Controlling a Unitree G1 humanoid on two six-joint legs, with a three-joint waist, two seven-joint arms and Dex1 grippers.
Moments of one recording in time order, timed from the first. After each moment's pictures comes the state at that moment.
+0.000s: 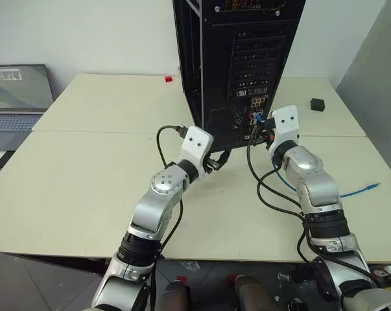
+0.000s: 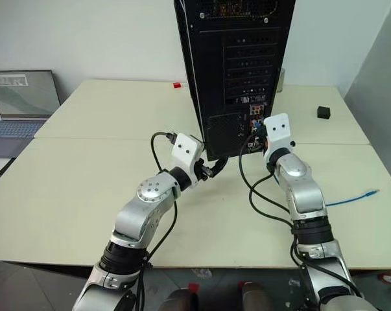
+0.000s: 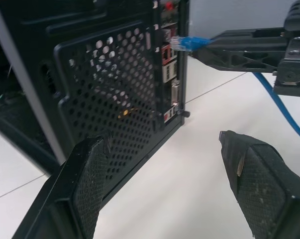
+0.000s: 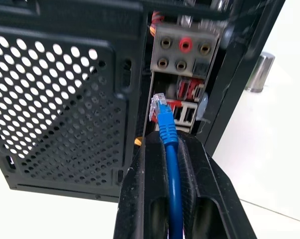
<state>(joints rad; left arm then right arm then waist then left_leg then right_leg) -0.51 0.16 -0.19 -0.18 -0.14 0.54 -0.32 -0.64 -0.26 0.01 0.09 0.10 0.45 0.19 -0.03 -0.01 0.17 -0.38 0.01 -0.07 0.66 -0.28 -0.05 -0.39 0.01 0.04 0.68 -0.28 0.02</state>
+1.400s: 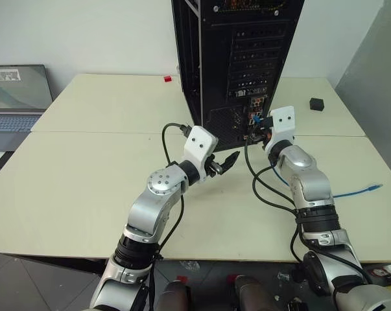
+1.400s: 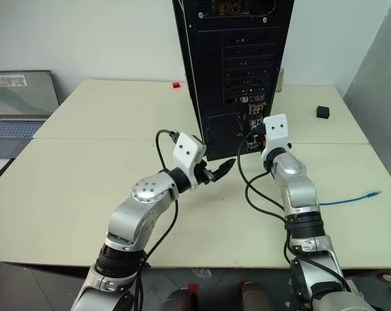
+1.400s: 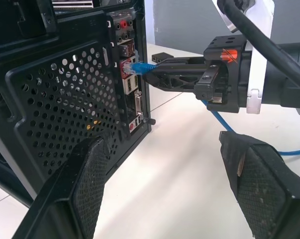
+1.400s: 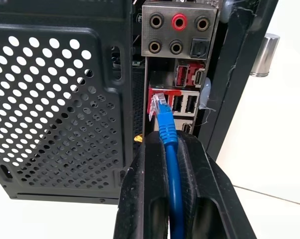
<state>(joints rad) -0.49 0.18 -0.19 -0.27 -0.16 0.58 -0.45 -0.69 -0.20 -0.03 0.18 0.10 0.43 0.20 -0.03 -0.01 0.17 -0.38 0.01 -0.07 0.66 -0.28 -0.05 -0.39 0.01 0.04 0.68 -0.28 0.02</state>
